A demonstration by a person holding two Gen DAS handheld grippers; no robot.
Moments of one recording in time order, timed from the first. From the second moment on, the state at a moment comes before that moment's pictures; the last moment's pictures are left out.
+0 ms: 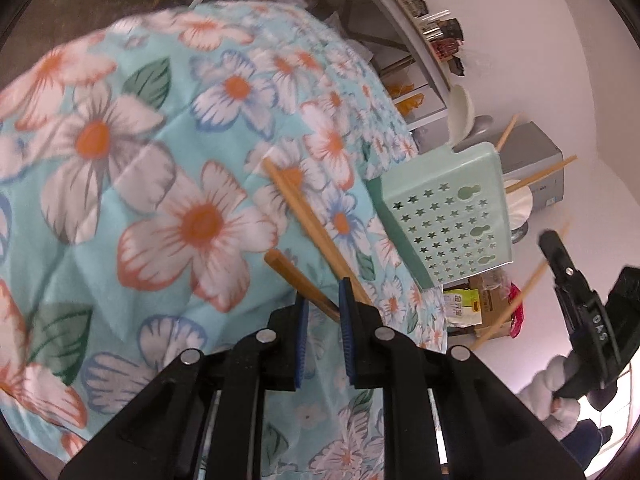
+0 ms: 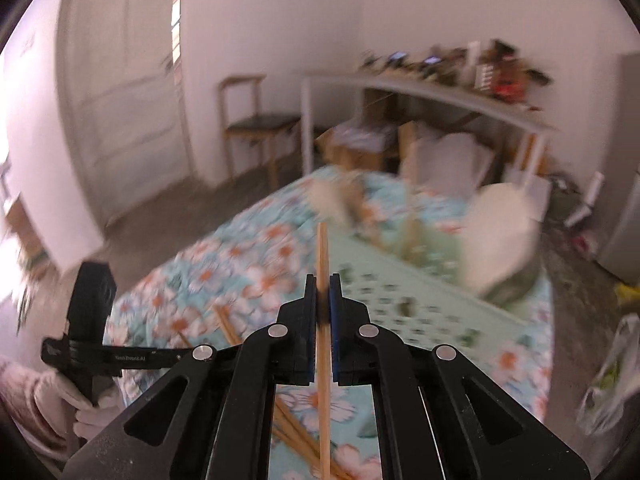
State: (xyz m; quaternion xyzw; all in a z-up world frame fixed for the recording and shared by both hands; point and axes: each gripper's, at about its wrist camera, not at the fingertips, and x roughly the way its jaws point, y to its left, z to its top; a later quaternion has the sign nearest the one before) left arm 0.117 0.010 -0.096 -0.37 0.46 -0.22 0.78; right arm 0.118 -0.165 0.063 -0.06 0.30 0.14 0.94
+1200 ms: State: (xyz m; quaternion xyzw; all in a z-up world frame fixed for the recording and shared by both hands) left arm 0.058 -0.033 0.067 -0.13 0.22 -0.29 0.92; right arm 0.041 -0.248 0.085 0.11 0.19 0.05 0.97
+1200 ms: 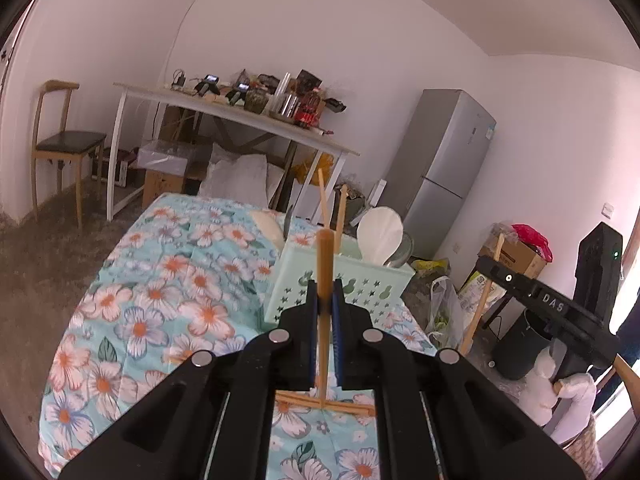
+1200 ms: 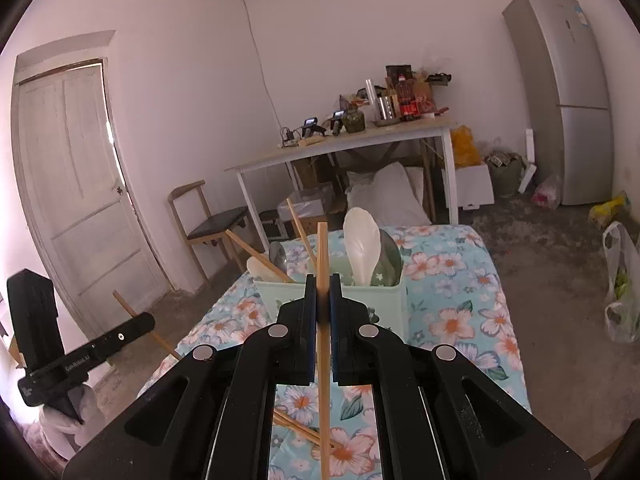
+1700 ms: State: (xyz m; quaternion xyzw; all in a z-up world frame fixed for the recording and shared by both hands) left arm 0.054 -0.028 0.121 -0.13 0.16 -0.30 0.93; right arm 0.033 -0.253 0.094 0.12 0.16 0.07 0.98
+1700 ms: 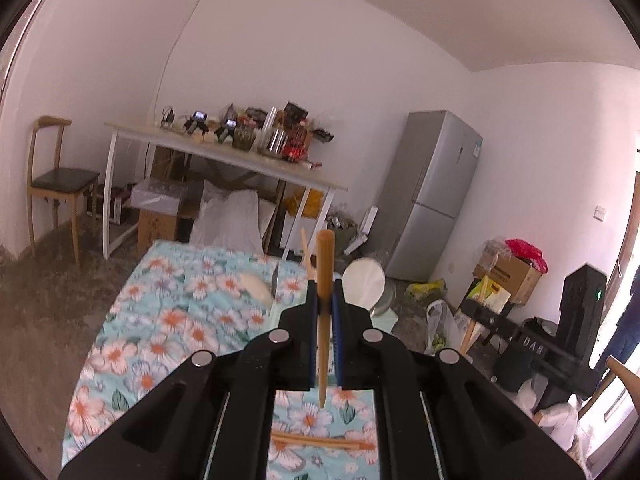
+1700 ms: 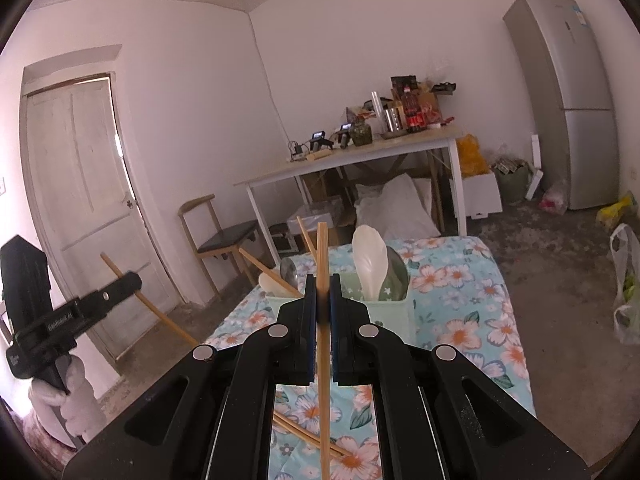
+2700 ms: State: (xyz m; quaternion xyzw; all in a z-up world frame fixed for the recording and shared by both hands) left arm 0.151 -0.131 0.175 -0.05 0.12 -0.29 0.95; right arm 0.044 -0.279 0.094 0.16 0.13 0.10 0.97
